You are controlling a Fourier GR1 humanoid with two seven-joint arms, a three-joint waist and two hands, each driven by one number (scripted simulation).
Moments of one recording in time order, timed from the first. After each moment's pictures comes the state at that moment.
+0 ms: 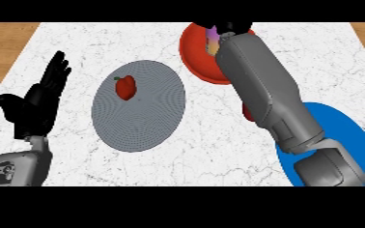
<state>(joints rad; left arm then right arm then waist) -0.18 0.27 0.08 -1.54 -0.01 0.08 0.13 -1.23 -0.05 0.07 -0.52 1.00 -0.52 0.71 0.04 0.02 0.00</state>
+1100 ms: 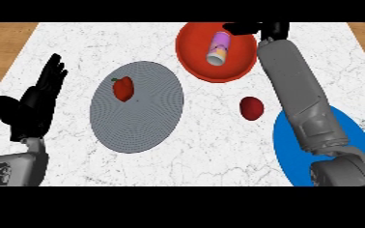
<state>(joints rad) -0.17 0.27 0.11 -1.52 0.00 0.06 0.11 -1.13 -0.13 -0.34 -0.46 0.58 -0.58 0.19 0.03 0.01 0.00</state>
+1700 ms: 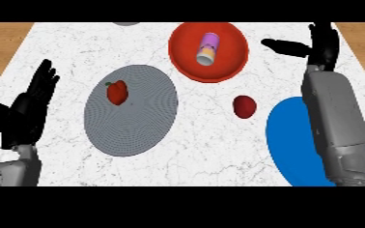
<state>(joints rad) -0.13 0.28 0.14 -1.55 0.00 0.06 0.12 -0.81 -0.19 -0.47 -0.79 0.28 -0.34 0.00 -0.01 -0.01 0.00</state>
